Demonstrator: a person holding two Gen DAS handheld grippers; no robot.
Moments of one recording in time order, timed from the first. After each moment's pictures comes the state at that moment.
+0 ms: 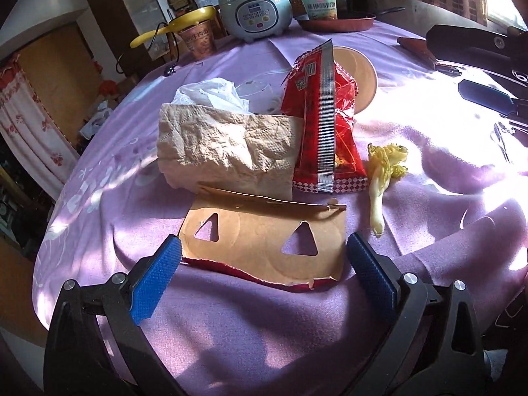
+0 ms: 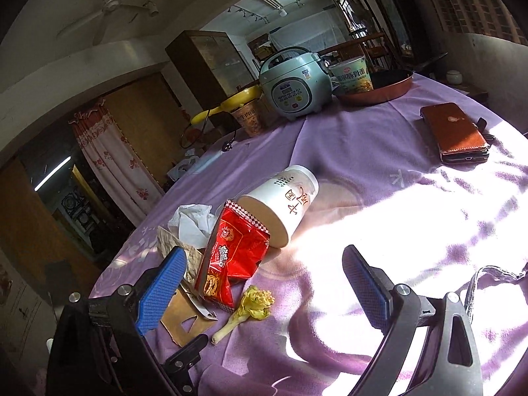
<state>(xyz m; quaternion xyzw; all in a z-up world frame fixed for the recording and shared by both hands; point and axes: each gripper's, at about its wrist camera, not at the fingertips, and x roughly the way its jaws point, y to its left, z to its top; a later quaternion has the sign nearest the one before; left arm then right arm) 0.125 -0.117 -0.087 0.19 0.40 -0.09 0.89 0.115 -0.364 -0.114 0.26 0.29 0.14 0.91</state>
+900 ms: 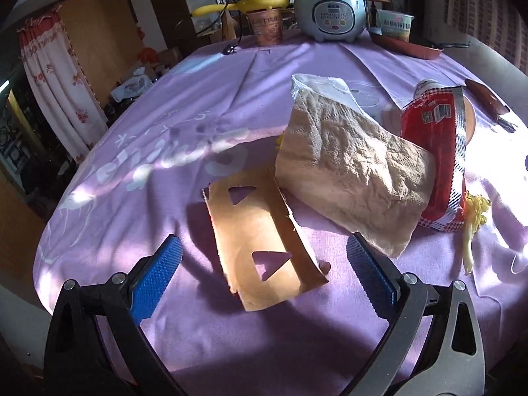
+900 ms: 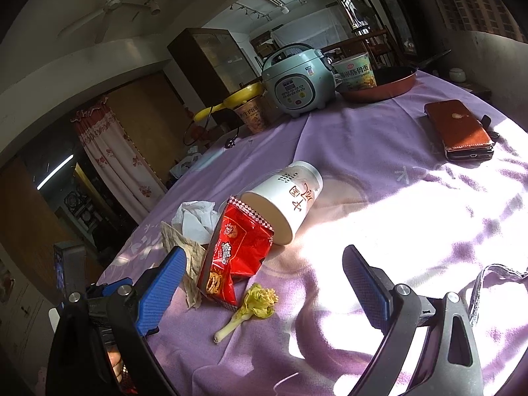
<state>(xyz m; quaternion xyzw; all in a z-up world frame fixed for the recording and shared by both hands) 0.168 -0.049 -0.080 0.11 0.42 -0.02 0.90 0.115 -0.359 -0.113 0.26 0.30 0.14 0.91</state>
